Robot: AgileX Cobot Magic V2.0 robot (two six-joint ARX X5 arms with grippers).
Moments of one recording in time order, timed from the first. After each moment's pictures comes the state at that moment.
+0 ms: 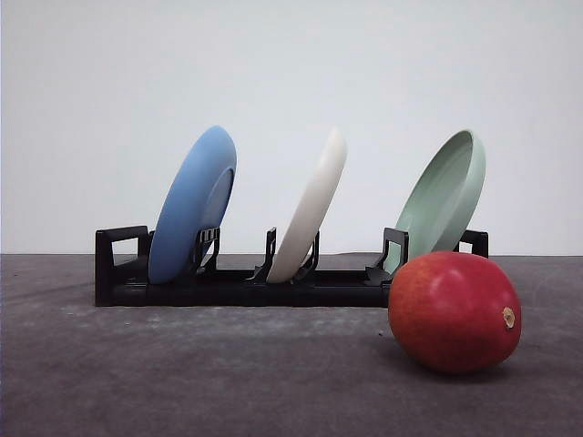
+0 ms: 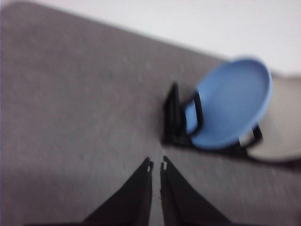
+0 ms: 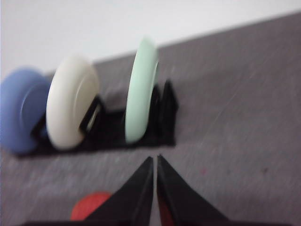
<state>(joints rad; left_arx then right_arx) -0.04 0.33 0.73 -0.81 0.08 -0.26 0.01 0.21 0.56 -0.66 -0.28 0.30</state>
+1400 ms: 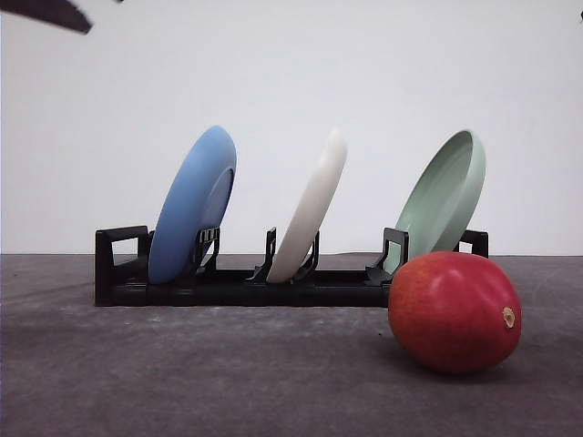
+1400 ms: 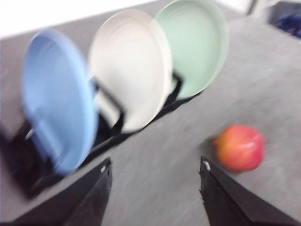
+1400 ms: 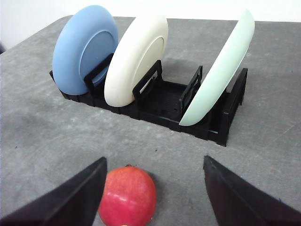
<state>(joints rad) -0.53 0.76 0.79 -0.42 0.24 0.04 0.22 0.38 0.57 -0.56 -0.34 0.10</state>
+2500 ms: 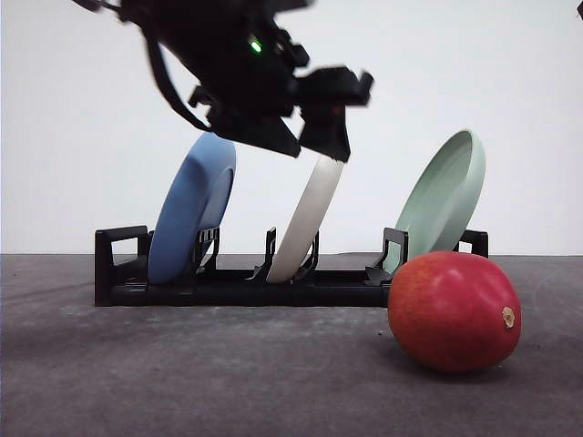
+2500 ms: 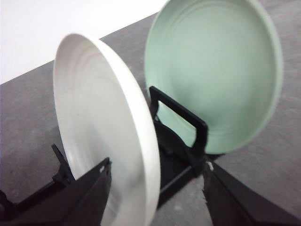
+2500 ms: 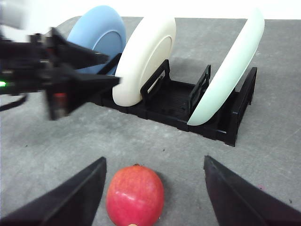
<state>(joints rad) -0.85 1.61 0.96 0.27 -0.28 0.09 0.22 0.38 0.57 -0.56 -0.37 0.11</state>
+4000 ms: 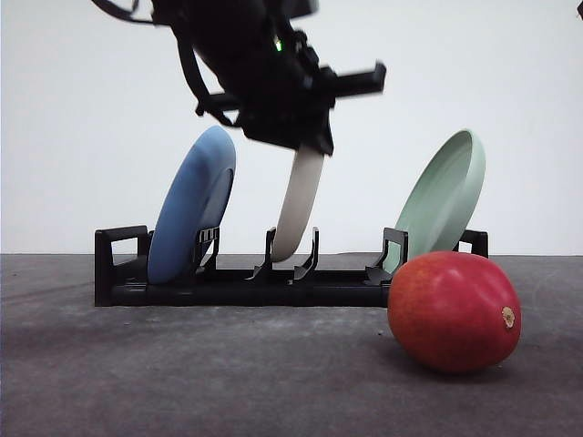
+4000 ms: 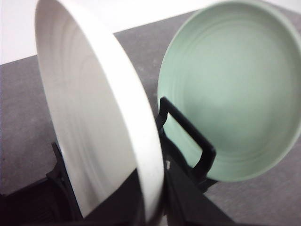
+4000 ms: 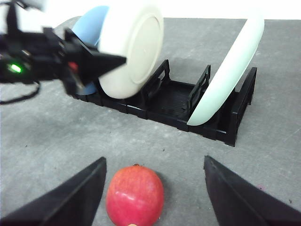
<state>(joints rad) -0.84 1.61 1.03 0.21 -0.30 -0.10 0.22 0.38 0.57 -0.56 -0.37 0.11</state>
